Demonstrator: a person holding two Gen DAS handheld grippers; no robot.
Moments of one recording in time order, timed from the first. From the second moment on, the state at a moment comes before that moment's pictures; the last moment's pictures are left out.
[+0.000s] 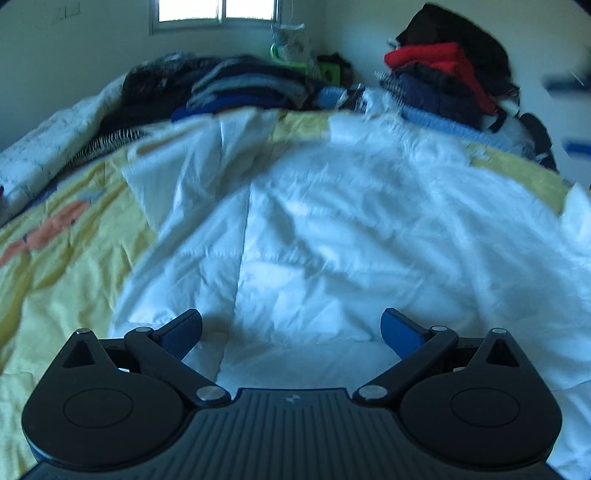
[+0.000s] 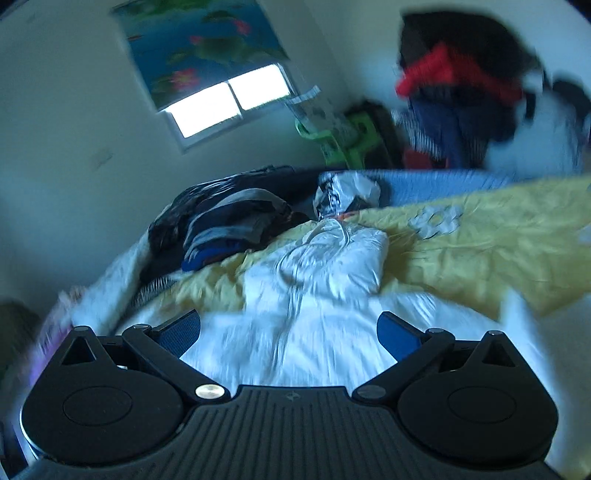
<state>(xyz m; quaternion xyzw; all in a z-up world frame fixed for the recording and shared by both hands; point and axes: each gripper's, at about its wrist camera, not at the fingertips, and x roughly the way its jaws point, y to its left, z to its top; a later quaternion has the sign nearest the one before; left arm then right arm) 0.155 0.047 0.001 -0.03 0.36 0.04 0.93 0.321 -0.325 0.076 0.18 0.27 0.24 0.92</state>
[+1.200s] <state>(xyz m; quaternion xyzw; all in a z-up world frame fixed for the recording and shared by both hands) 0.150 0.060 -0.012 -0.08 0.33 0.03 0.94 0.508 -0.249 0.086 0.08 0.25 0.34 0.90</state>
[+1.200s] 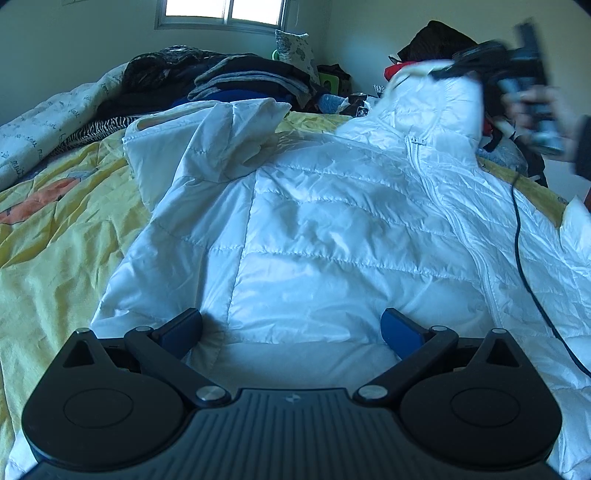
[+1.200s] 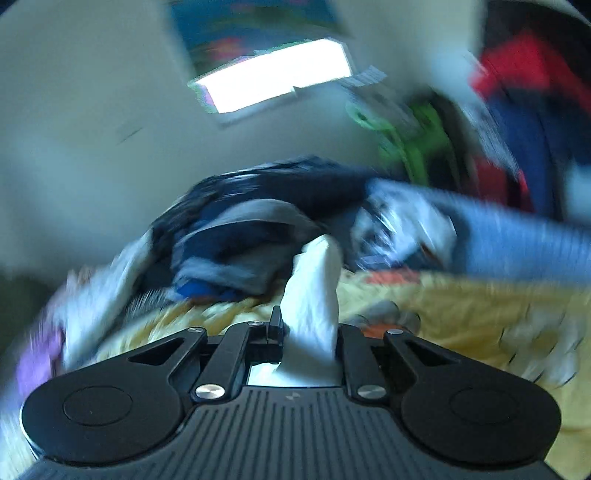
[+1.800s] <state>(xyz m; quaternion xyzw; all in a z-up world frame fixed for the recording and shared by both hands) 0.152 0.059 -0.012 -0.07 0.33 0.03 0.94 0.110 -0.400 0.040 0.18 0.29 0.31 0.89</state>
